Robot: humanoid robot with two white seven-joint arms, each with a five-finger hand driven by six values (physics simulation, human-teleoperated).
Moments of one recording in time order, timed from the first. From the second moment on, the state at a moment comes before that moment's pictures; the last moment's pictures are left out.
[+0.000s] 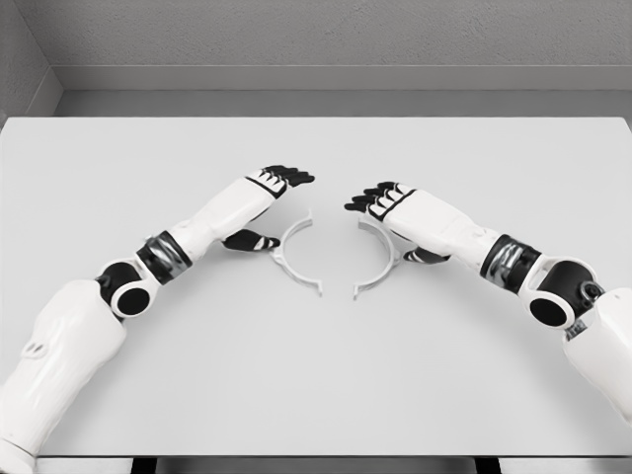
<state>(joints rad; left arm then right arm) -0.47 0.33 -0.55 -1.12 -0.61 -0.61 0.04 -0.36 -0.54 0.51 -1.54 0.70 -0.40 0.24</state>
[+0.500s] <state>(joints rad) -0.45 0.32 -0.55 -1.15 -0.62 -0.61 0.04 -0.37 -0.53 0.54 -1.52 0.70 -0.39 0.24</state>
